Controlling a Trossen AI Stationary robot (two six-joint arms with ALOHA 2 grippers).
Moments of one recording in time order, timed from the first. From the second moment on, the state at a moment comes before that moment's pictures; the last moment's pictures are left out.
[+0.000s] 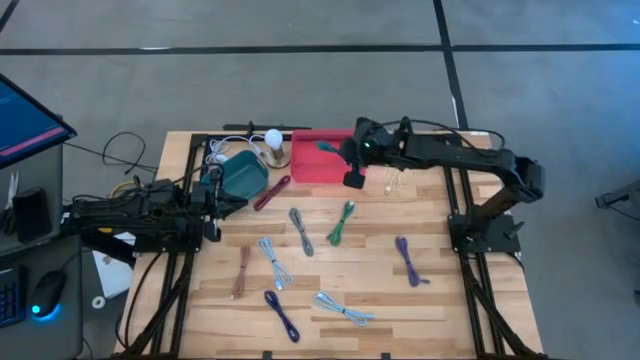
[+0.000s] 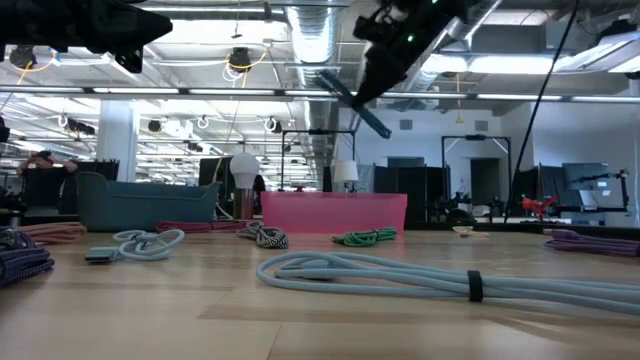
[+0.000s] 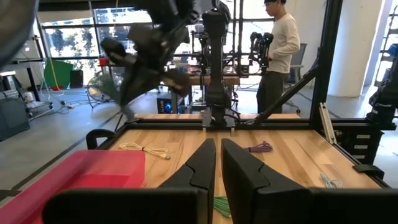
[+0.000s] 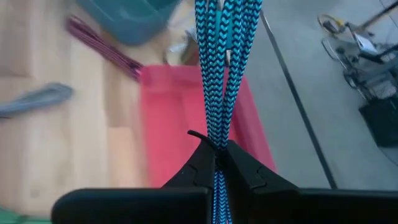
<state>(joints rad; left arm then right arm) 0.00 0.22 0.25 0.02 -0.05 0.07 -0.33 1.55 1.31 -0.45 0.23 -0.35</state>
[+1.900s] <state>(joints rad) 0.00 0.22 0.25 0.02 -0.05 0.07 -0.51 1.98 1.43 -0.35 0.08 -0.34</state>
